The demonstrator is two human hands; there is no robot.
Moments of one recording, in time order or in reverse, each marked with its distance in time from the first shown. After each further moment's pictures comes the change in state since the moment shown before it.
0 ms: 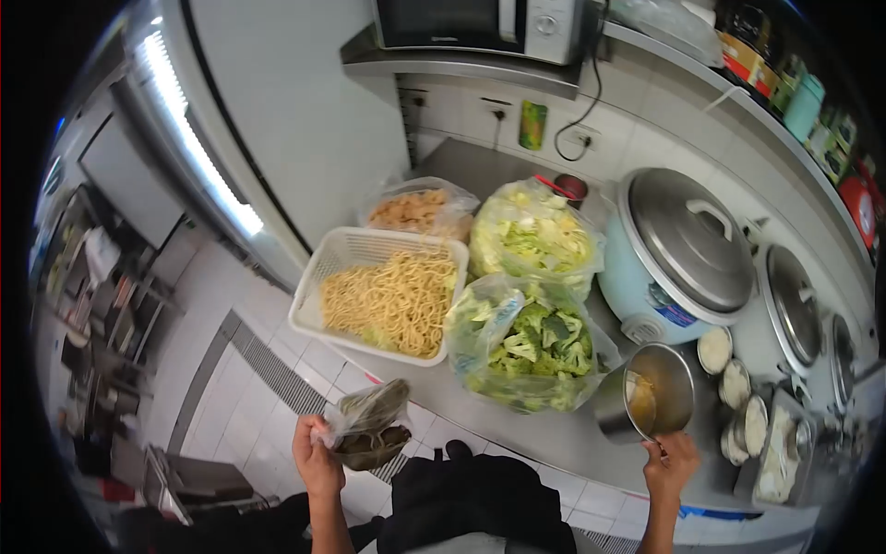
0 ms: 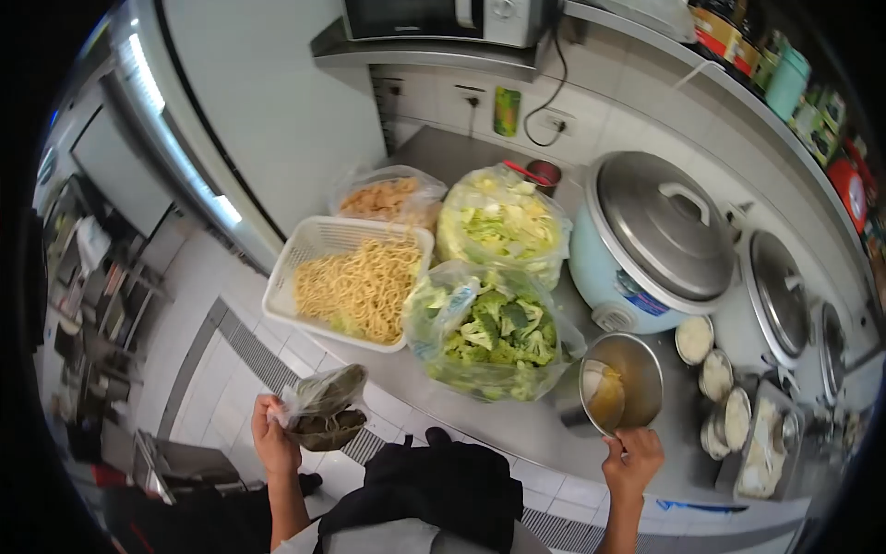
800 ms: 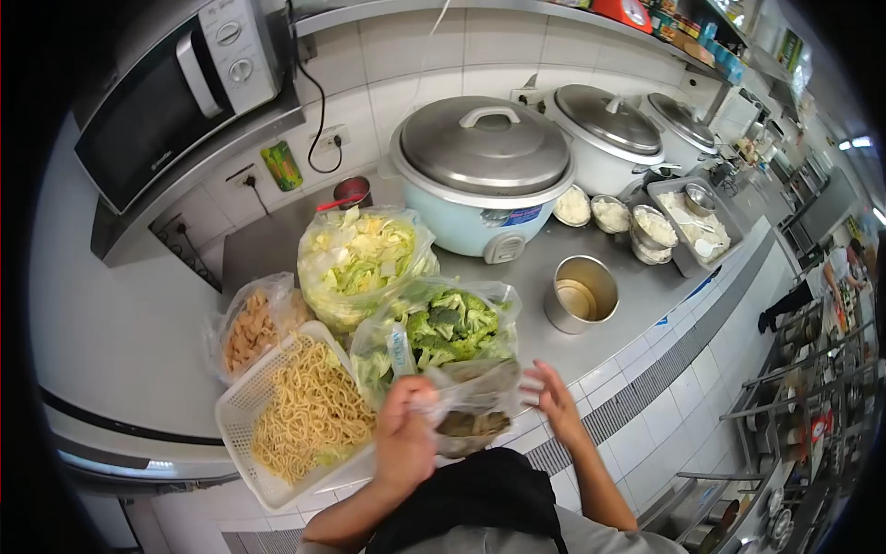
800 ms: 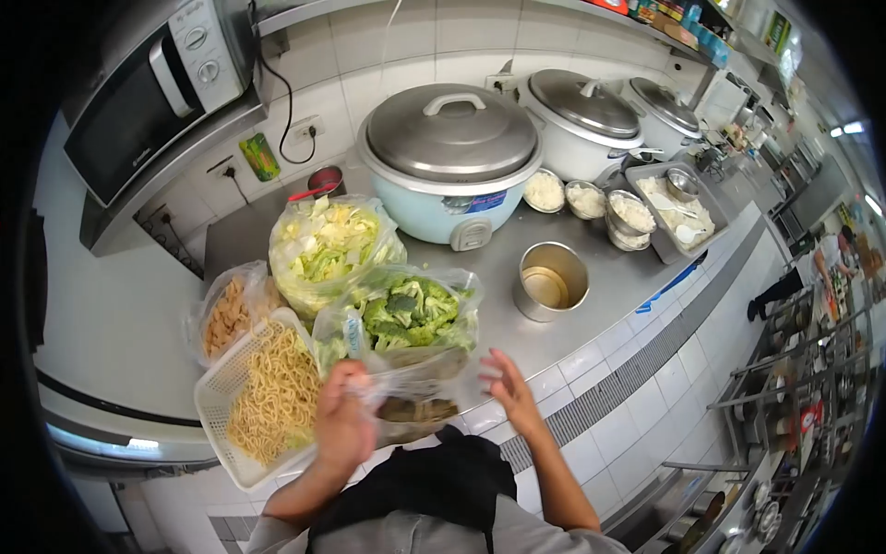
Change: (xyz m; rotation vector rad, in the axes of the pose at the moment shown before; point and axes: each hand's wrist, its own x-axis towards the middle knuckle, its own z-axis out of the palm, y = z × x) left_hand 0.080 0.001 0.194 -0.265 -1.223 -0.549; right_hand -0.075 -0.141 0.119 1.189 0.106 0.845
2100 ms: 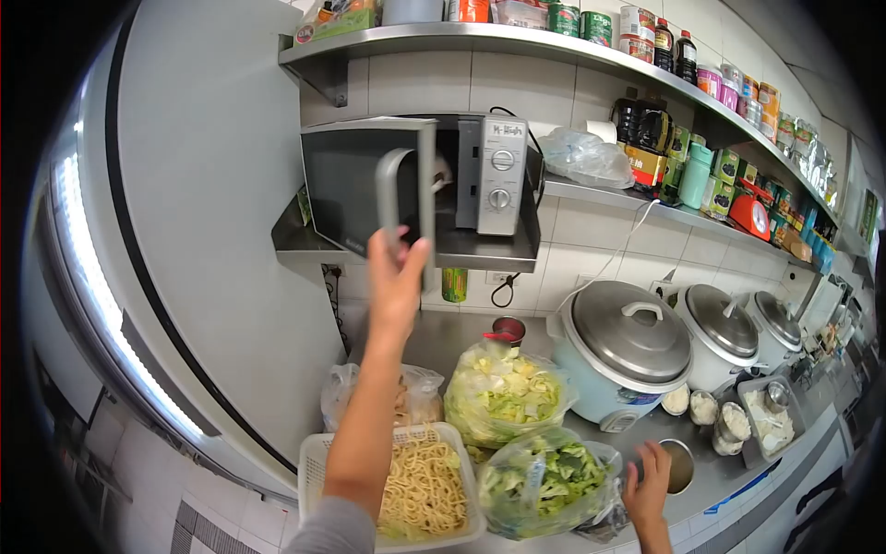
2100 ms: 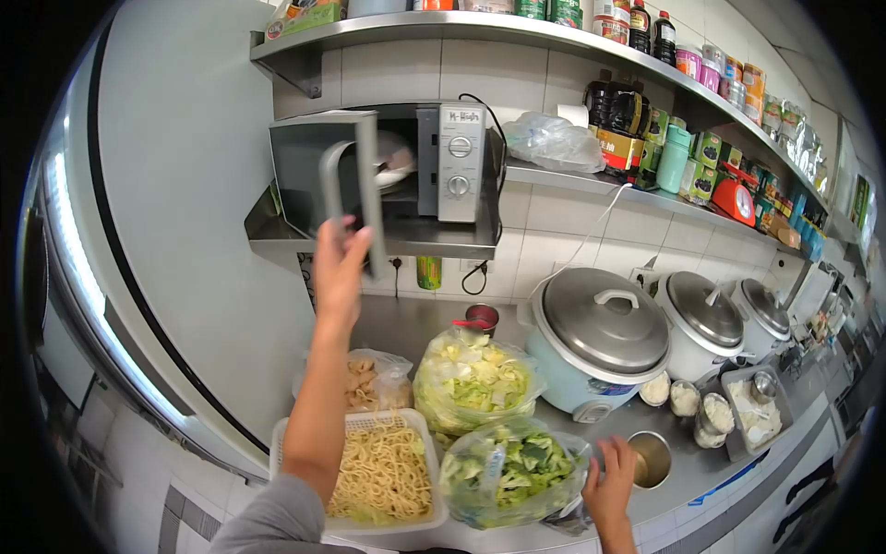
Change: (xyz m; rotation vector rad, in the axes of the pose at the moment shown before) left_hand 0.200 0.273 -0.143 0.394 0.439 0.920; right_hand 0.091 -0.122 0.086 -1.227 0.286 -0.852
